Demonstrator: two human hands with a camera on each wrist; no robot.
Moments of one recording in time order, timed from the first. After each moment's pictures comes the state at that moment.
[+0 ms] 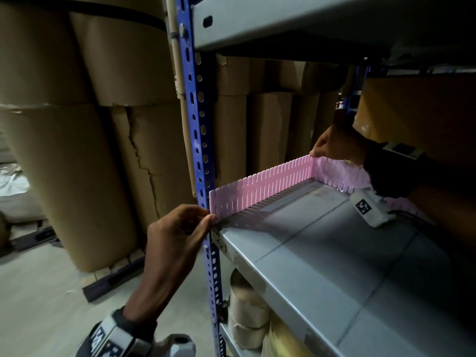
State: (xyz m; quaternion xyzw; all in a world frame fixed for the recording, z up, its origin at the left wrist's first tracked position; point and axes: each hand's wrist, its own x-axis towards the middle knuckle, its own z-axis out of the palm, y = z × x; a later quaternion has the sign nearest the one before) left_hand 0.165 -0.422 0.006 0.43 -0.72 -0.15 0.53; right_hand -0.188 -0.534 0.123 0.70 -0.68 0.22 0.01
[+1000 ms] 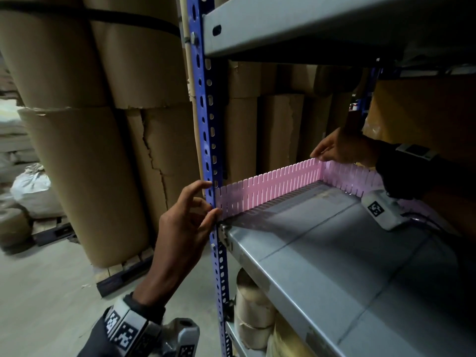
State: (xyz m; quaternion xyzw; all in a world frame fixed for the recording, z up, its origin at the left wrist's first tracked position) left_hand 0.173 -0.438 0.003 0.38 -0.73 -0.09 0.55; right_hand -0.182 -0.531 0.125 0.75 -0.62 0.22 -0.03
